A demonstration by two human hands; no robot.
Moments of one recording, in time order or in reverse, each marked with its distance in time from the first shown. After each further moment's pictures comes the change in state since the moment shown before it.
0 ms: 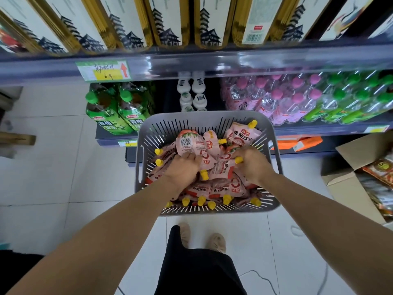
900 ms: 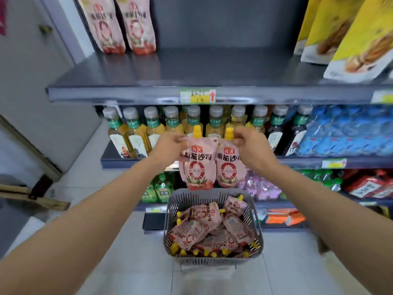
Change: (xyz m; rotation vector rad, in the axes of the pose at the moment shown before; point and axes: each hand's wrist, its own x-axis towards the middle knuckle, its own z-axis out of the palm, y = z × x) left_hand -0.174 -0.041 -0.342 -1.424 0.565 -0.199; right_hand -0.123 -0.181 -0.277 0.138 0.566 -0.238
